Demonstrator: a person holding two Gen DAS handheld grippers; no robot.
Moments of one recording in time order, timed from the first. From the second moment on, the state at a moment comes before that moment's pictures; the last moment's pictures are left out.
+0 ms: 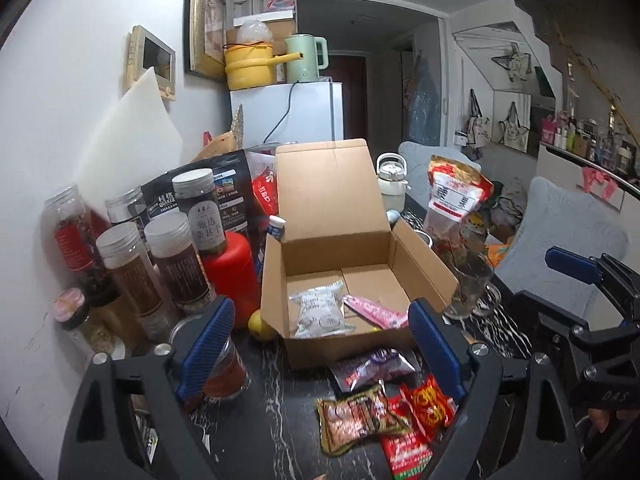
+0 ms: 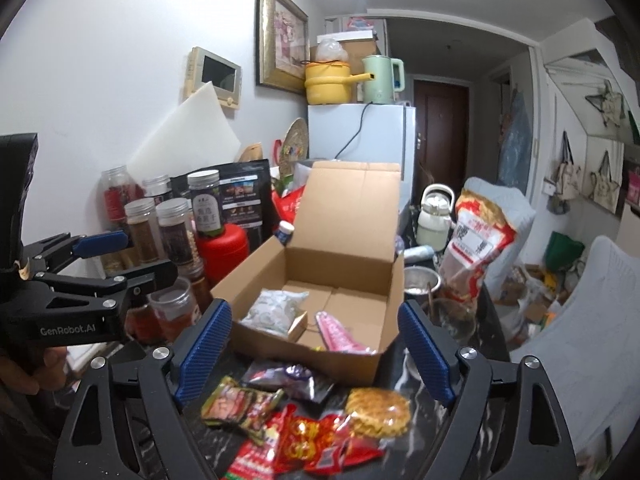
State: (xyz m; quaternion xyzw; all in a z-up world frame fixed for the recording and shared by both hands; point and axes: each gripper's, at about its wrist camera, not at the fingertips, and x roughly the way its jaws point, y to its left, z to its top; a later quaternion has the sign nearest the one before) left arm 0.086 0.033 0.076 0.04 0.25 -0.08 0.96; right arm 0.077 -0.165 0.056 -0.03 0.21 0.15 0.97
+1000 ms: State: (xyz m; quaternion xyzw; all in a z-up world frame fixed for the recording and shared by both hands) left arm 0.059 0.031 -0.021 0.01 0.36 -0.16 0.92; right arm 0.055 -0.168 -0.062 0.03 0.34 0.12 0.93
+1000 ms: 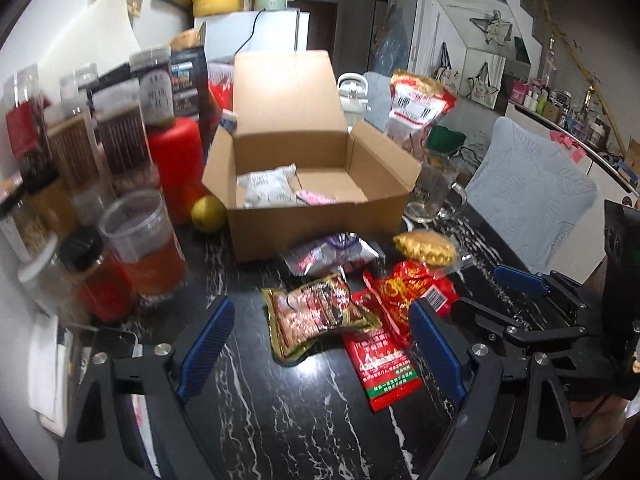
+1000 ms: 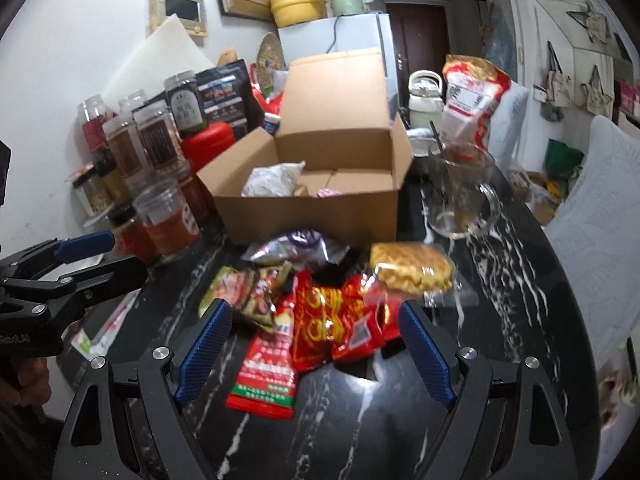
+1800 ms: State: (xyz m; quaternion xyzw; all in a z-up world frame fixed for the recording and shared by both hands) left arm 0.131 0.012 -0.093 -0.06 0.46 -0.14 0.88; right arm 0.085 -0.197 -0.111 0.03 0.38 0.06 0.92
